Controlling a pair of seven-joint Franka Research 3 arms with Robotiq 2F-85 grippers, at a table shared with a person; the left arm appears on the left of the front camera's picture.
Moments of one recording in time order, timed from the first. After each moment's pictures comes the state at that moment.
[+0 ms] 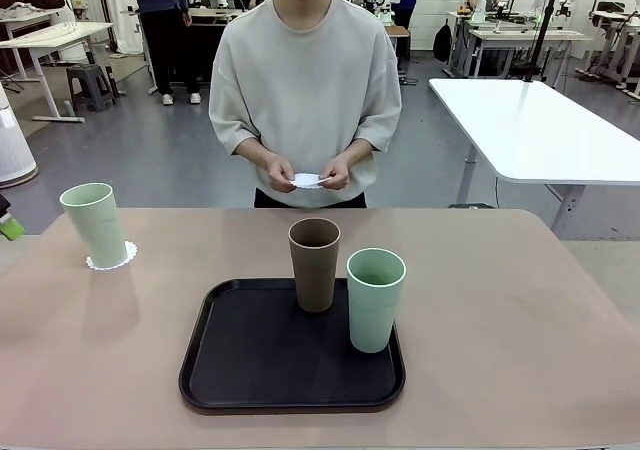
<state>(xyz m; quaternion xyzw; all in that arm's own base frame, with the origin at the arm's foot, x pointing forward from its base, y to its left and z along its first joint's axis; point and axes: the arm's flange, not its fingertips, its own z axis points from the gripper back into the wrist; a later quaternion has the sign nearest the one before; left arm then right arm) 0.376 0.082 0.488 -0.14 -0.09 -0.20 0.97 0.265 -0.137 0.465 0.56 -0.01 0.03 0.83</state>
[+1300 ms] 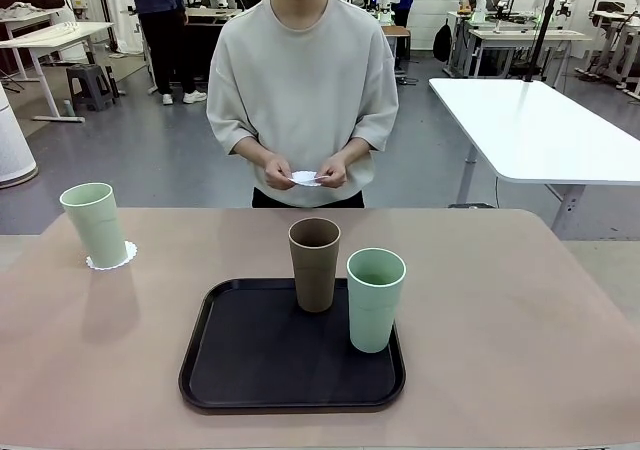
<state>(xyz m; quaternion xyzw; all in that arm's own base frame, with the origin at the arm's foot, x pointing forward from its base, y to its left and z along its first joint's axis) 0.353 0.225 0.404 -0.65 -0.11 -0.07 0.75 0.265 -0.137 0.465 0.56 -0.01 0.03 0.83</state>
